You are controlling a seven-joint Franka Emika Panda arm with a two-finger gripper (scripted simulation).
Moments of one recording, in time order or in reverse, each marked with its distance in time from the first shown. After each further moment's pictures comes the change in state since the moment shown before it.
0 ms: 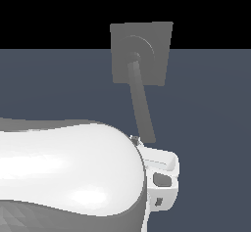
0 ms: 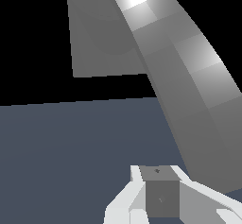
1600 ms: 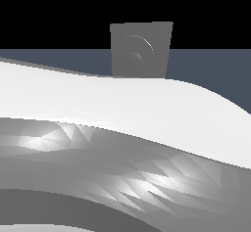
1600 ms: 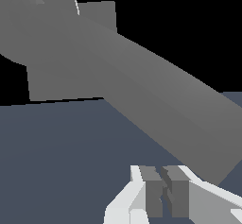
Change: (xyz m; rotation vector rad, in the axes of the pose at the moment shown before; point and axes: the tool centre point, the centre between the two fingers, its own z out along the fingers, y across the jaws) arm 0.052 0.087 -0.005 -0.022 -0.009 0.006
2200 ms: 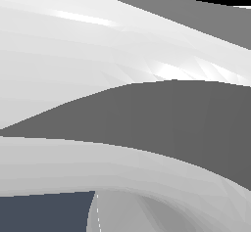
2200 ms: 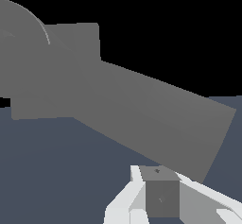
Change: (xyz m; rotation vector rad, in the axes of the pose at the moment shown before) arm 0.038 0.036 -0.001 -0.010 0.021 -0.012
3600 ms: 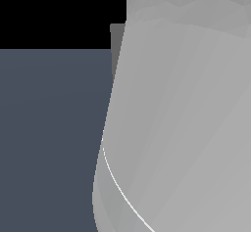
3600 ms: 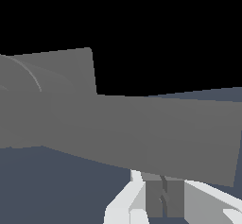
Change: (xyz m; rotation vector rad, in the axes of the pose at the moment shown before) arm 0.054 0.007 0.000 0.007 -0.025 0.056
